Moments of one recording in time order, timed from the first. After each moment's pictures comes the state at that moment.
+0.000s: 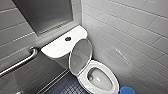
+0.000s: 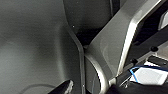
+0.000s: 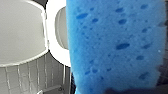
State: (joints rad) left arm 1.39 2.80 -2.18 0.17 0.13 0.02; right arm -0.88 1.97 -1.16 0.18 0.21 0.36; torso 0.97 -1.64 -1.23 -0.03
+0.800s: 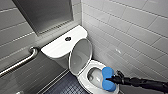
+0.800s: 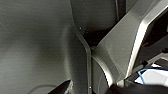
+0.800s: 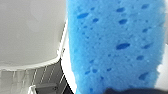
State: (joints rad) left arm 1.39 2.81 -2.22 0.17 0.10 0.02; right arm -0.48 2.40 -1.59 0.15 -0.13 0.33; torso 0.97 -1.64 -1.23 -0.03
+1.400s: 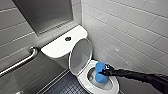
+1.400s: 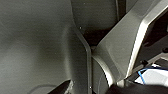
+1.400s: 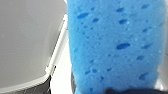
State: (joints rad) left arm 1.39 2.81 -2.22 0.17 0.10 0.02; right arm -0.40 2.70 -1.99 0.13 -0.23 0.32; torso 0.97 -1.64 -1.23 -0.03
